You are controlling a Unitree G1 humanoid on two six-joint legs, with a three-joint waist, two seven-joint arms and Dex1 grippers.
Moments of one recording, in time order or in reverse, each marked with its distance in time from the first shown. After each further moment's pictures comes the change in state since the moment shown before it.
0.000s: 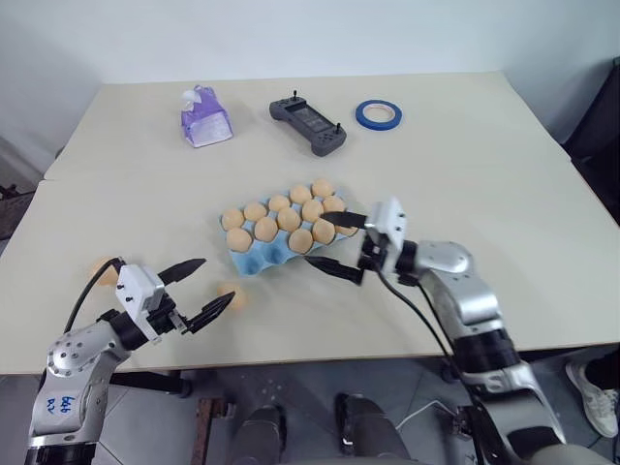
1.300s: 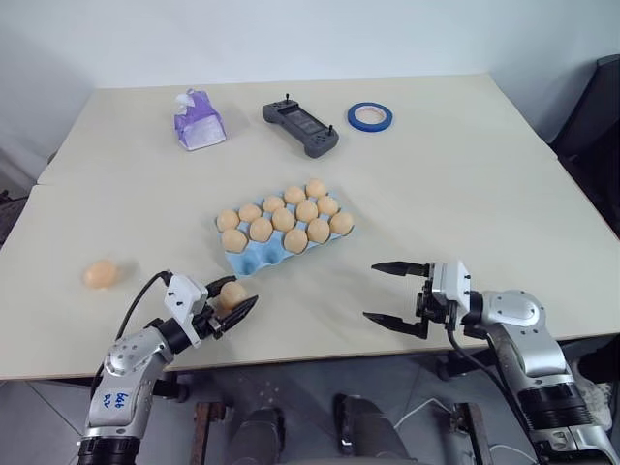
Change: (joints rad) left arm -0.071 -0.154 -0.165 0.081 0.110 0.004 0.108; right arm 0.241 -0.130 -0.047 -0.023 0.069 -0.226 0.148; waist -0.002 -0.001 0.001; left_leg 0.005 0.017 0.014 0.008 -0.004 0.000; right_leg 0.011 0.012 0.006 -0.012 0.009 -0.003
